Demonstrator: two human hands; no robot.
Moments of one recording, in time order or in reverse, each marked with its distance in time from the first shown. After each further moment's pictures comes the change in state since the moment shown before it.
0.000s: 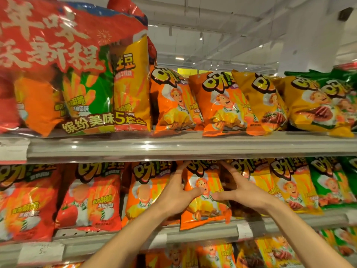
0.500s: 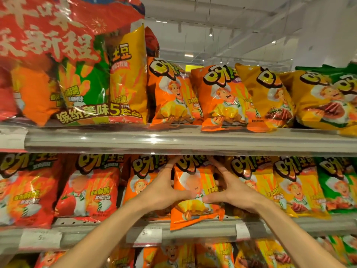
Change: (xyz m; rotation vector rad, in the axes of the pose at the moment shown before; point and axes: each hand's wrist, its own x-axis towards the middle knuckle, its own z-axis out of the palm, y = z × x) left_hand -0.013 0.005 -0.031 0.219 -0.054 -0.023; right_hand 0.015 0.002 0.017 -0.072 -0.072 -0.115
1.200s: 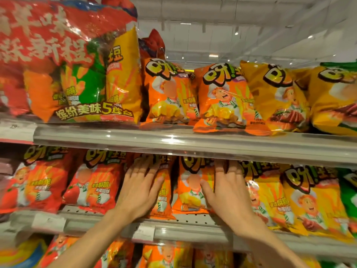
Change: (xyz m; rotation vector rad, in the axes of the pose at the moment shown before) left_hand -0.008 -0.051 0.010 0.816 0.470 -0.008; right_hand -0.002 -0.009 0.016 -0.893 0.550 -0.064
